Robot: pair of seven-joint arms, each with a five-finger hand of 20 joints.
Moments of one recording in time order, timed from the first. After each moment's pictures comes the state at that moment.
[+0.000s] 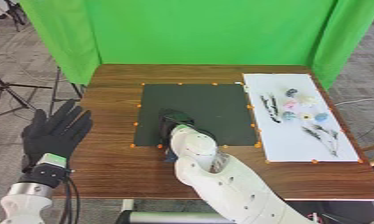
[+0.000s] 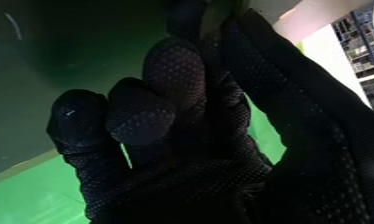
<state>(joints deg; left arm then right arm) 134.8 -52.0 -102.1 -125.4 9.0 6.9 18.9 -67.6 -81.2 38.0 -90.6 -127.1 -12.9 41.3</state>
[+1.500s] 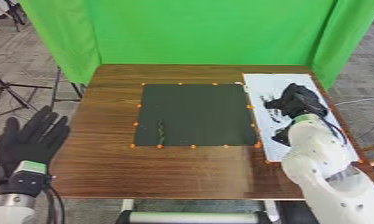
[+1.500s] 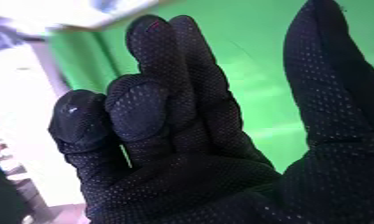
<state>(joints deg) 141.1 -55.3 -108.1 -127.7 7.3 9.4 22.1 -92.1 -55.9 76.3 -117.9 -132.1 -10.8 48.0</state>
